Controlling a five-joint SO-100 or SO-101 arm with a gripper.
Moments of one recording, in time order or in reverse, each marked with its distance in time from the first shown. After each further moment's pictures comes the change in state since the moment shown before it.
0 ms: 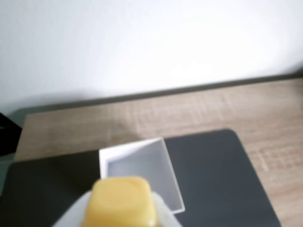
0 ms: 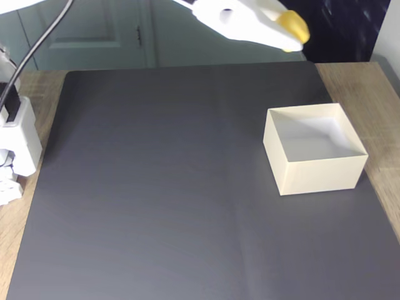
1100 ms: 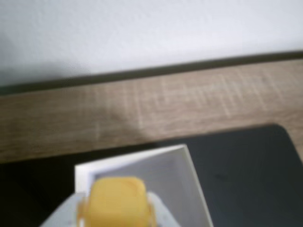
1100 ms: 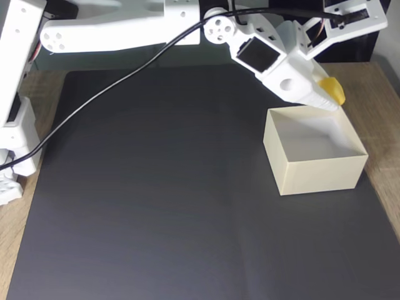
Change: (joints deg) arm -0.3 -31.5 -19.5 -6.0 0.0
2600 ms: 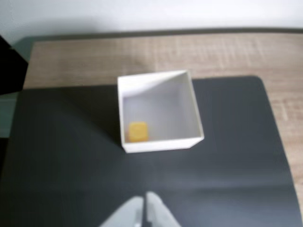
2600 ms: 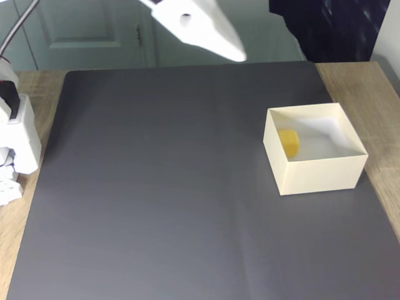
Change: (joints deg) arm -5.5 50.8 40.1 16.8 -1.2
